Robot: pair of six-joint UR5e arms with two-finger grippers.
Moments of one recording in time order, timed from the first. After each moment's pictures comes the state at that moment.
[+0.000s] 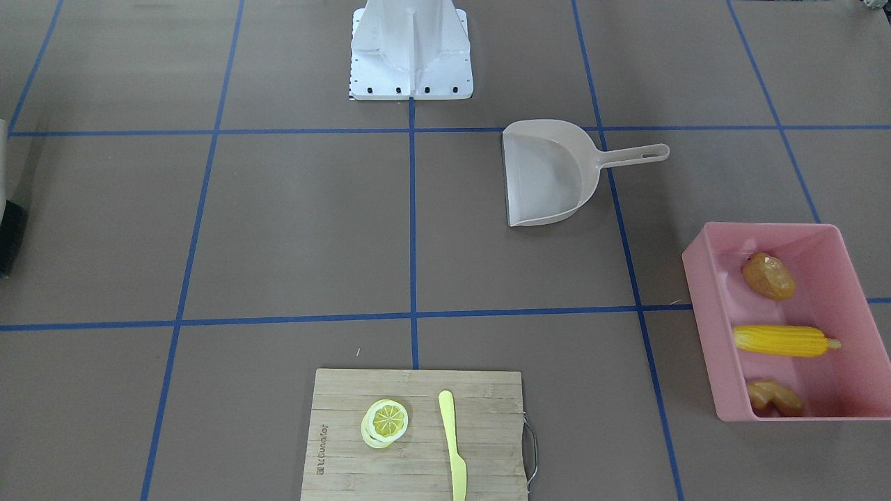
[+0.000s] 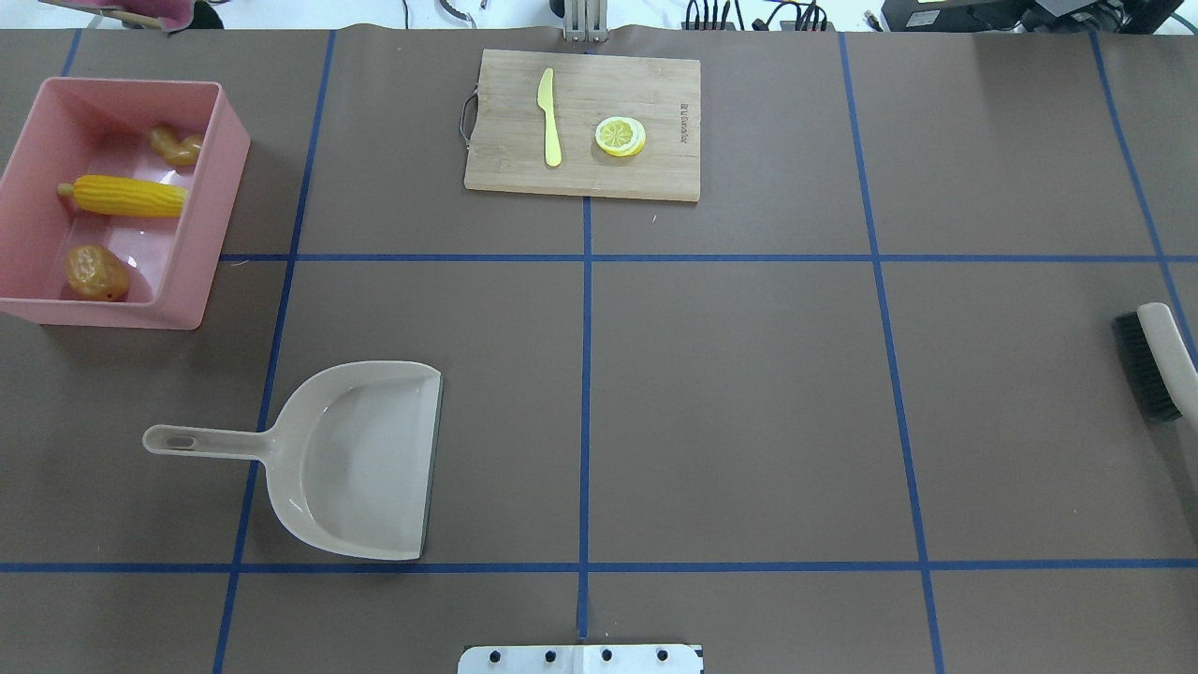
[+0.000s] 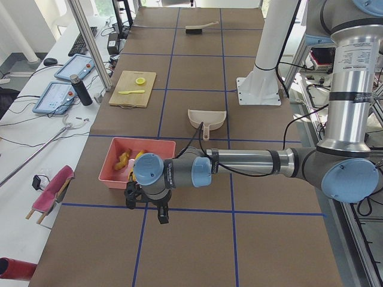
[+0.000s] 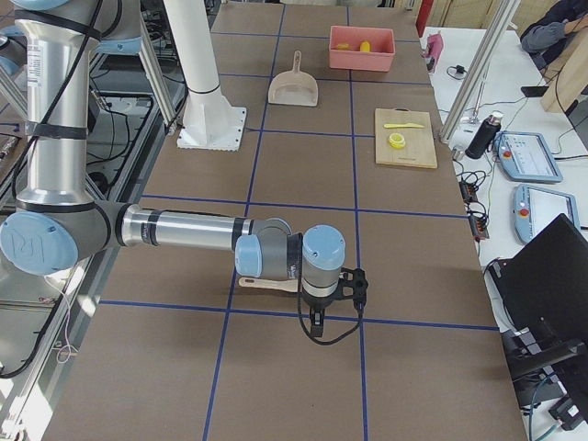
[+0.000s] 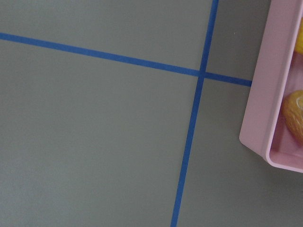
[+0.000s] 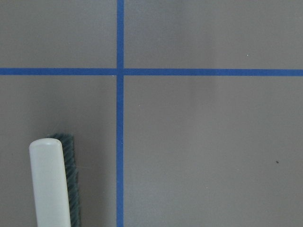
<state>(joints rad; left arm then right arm) -1.62 -1.63 -1.50 -1.51 -2.40 -0.08 1.57 -1.67 1.63 -1.50 2.29 0.03</state>
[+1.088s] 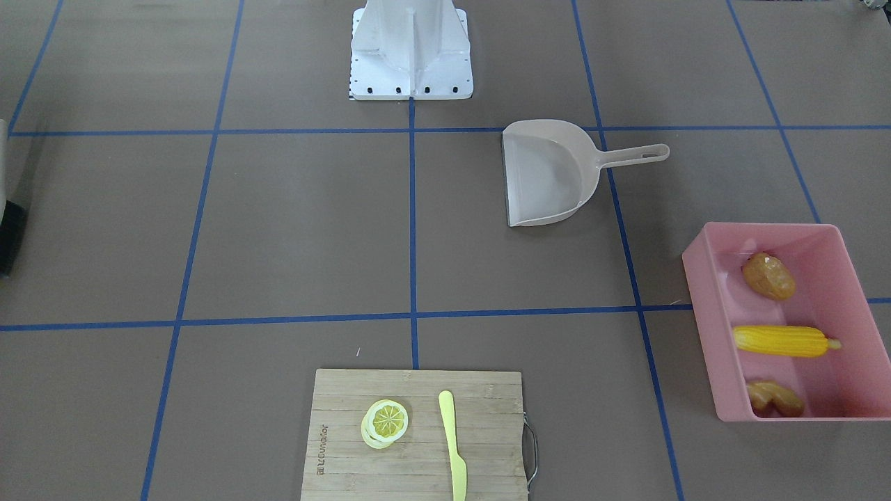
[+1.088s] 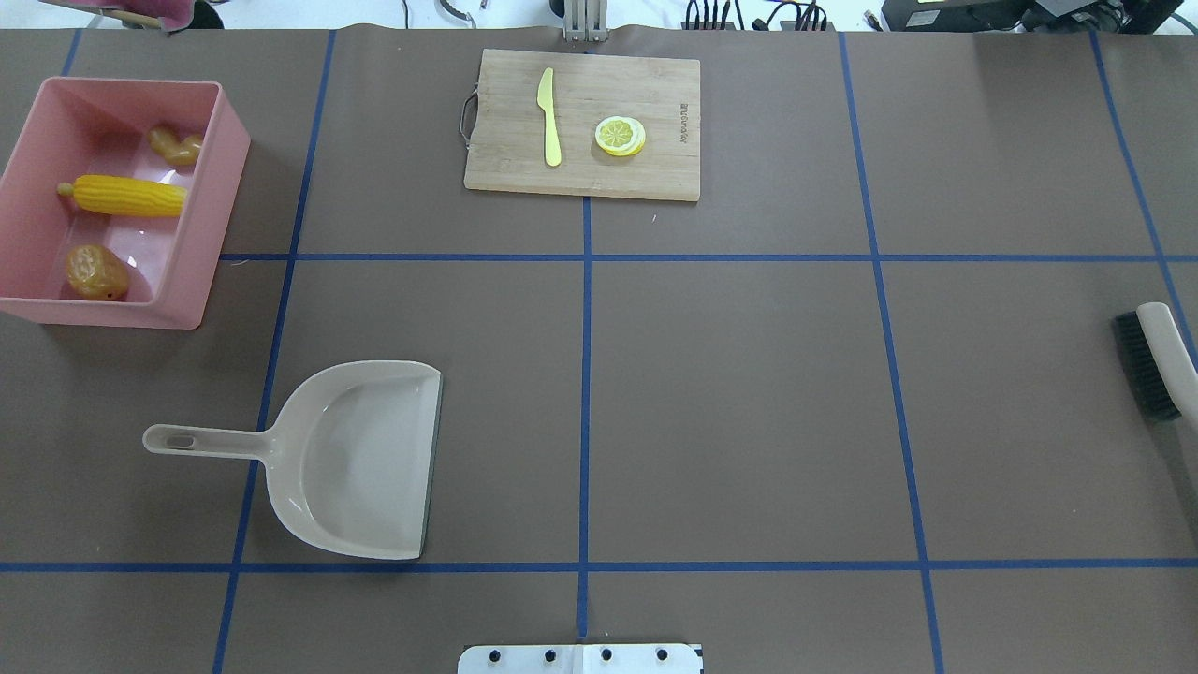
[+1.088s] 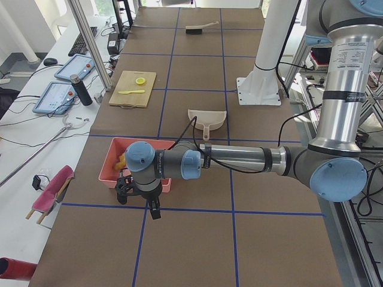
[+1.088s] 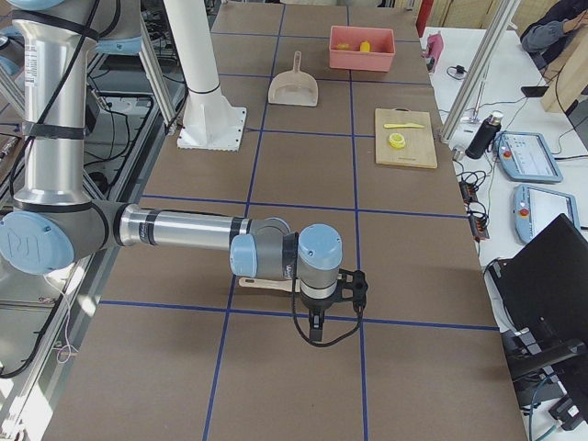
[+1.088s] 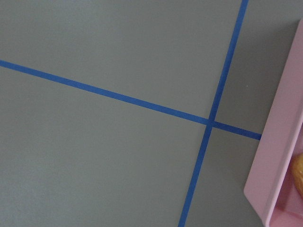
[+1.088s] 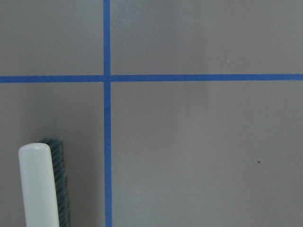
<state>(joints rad) -1.59 -1.64 -1.53 -1.54 -2.30 -0.25 1.60 -1.68 1.64 -1.50 2.26 0.03</state>
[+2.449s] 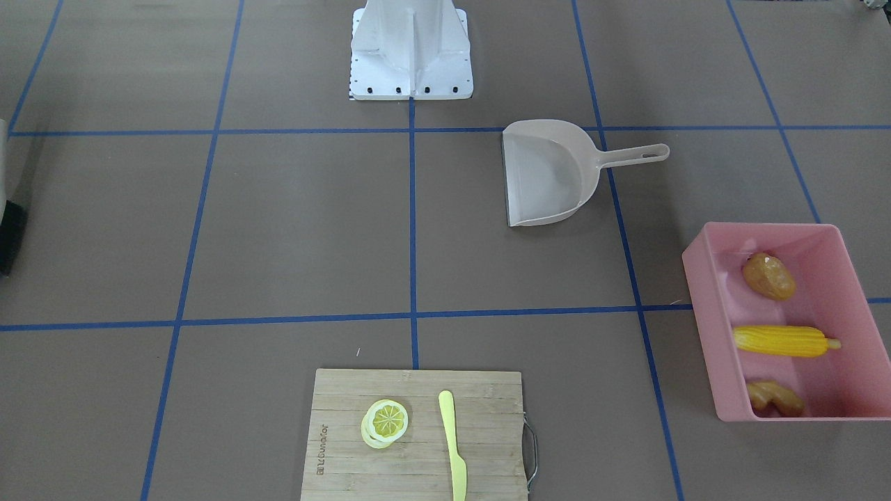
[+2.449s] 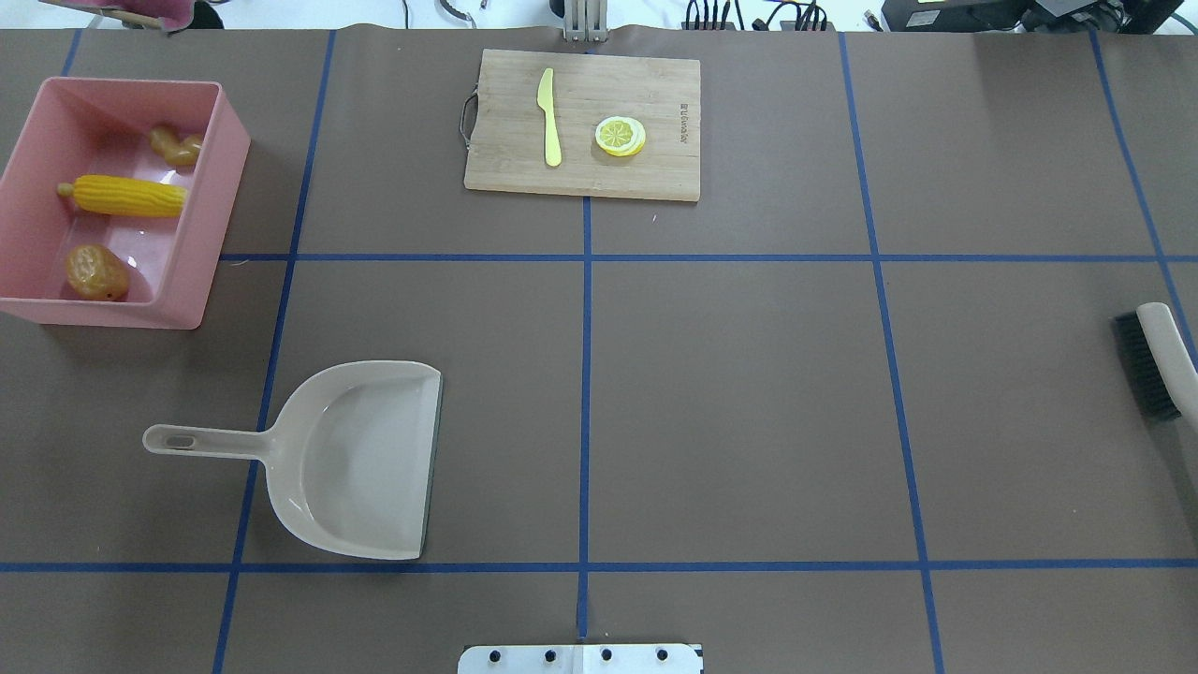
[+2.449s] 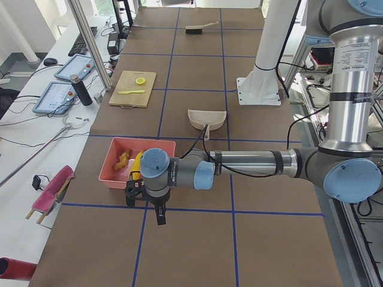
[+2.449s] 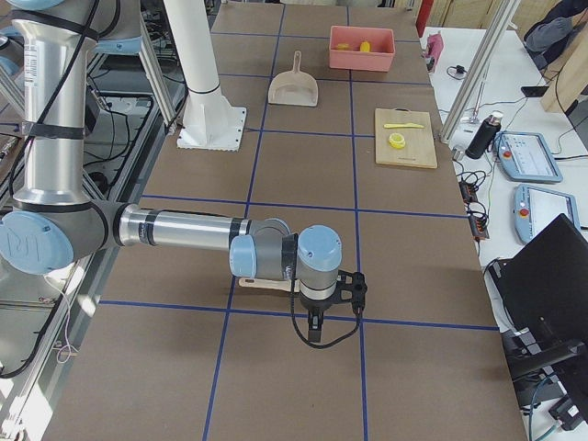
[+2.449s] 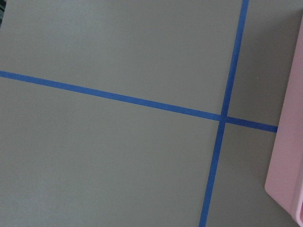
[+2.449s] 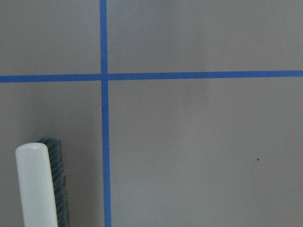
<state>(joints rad) -1.58 -1.57 -1.55 -1.68 -2.29 -0.25 1.60 -1.68 1.64 -1.50 2.26 0.04</state>
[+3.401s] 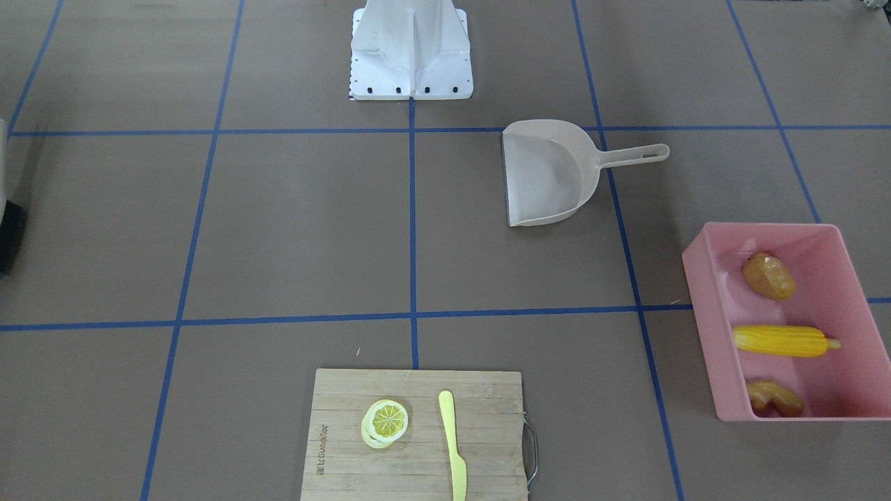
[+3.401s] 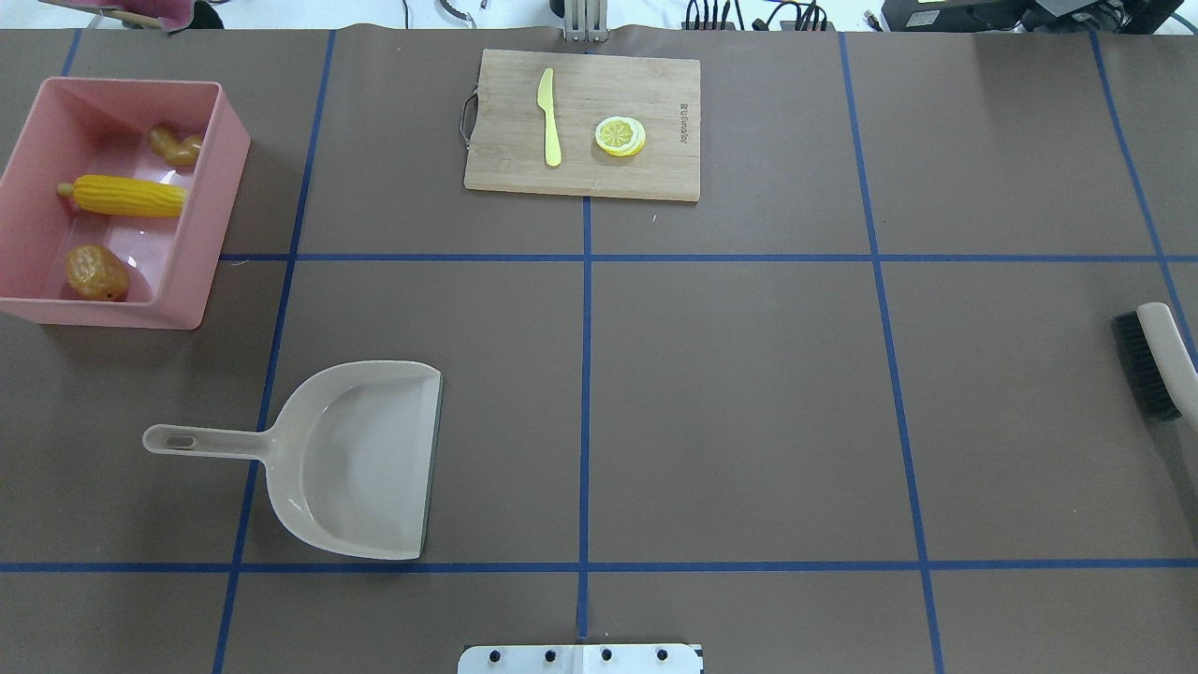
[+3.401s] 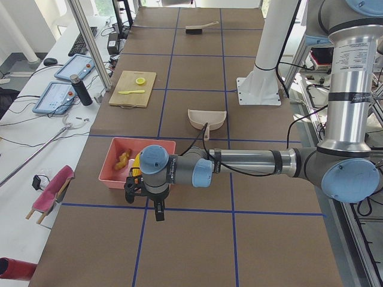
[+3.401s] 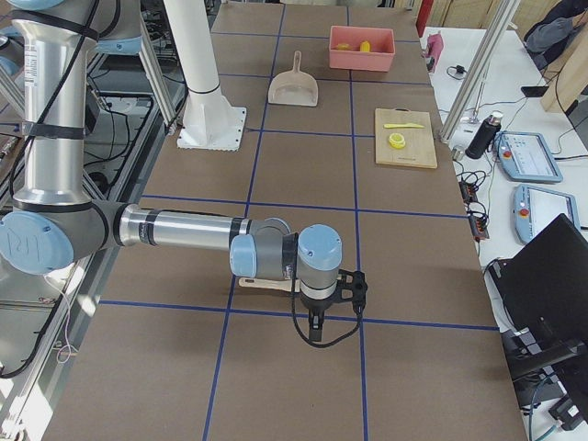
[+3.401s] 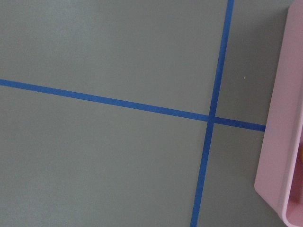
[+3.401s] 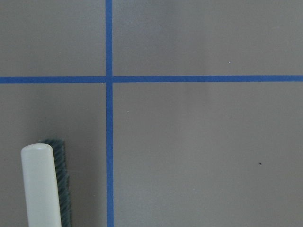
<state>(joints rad) -1.56 -1.57 -1.56 -1.69 -2.30 -0.25 1.60 -1.68 1.65 -1.50 2.27 0.03</state>
